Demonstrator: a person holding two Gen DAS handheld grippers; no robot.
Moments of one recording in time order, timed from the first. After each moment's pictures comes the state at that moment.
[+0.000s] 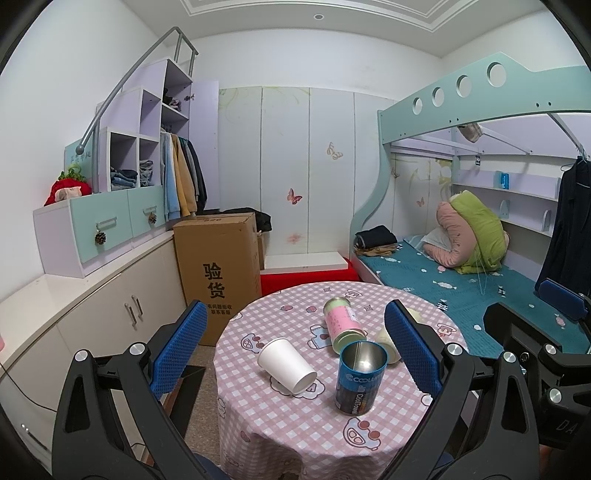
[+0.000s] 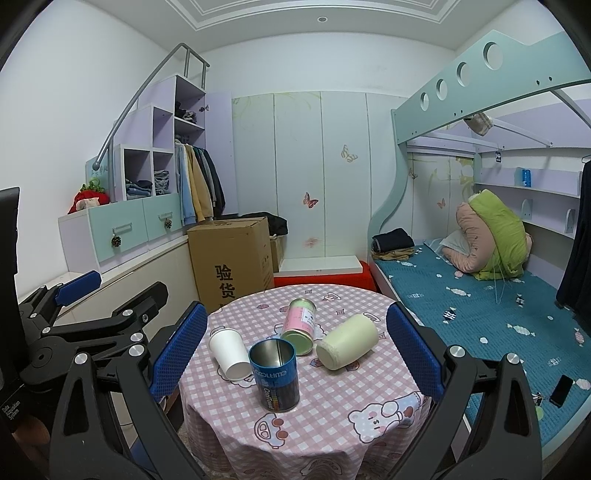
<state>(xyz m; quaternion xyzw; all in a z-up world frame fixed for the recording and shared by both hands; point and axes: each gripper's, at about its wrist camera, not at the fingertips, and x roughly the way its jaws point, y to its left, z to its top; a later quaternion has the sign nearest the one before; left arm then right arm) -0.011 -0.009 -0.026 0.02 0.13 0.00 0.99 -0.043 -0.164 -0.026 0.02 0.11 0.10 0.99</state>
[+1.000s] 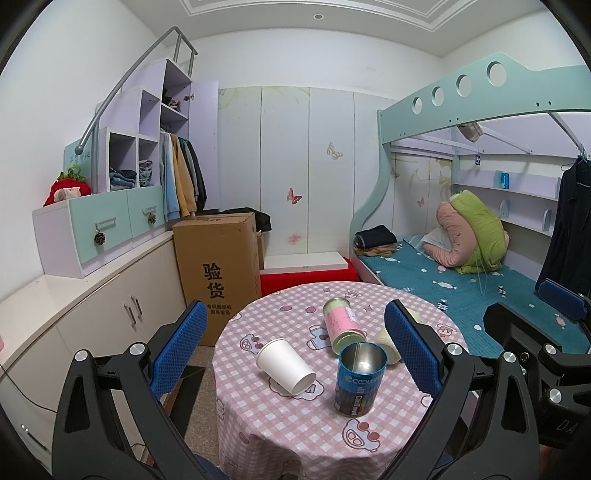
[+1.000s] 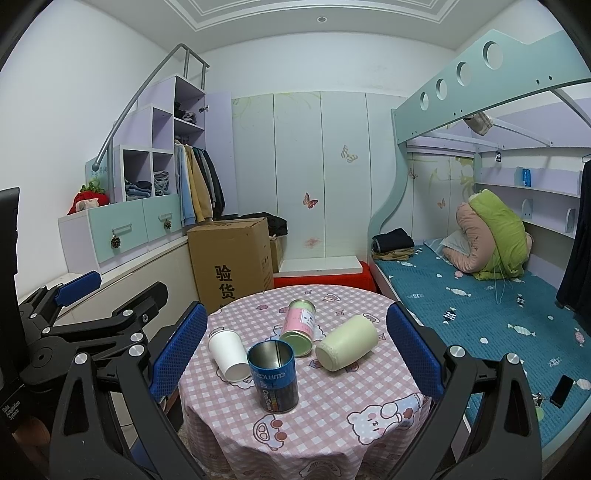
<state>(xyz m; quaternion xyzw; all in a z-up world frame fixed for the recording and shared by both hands) -0.010 -0.006 -0.028 0.02 0.13 0.00 0.99 -0.041 -0.163 -0.029 0.02 0.12 0.10 0.99</state>
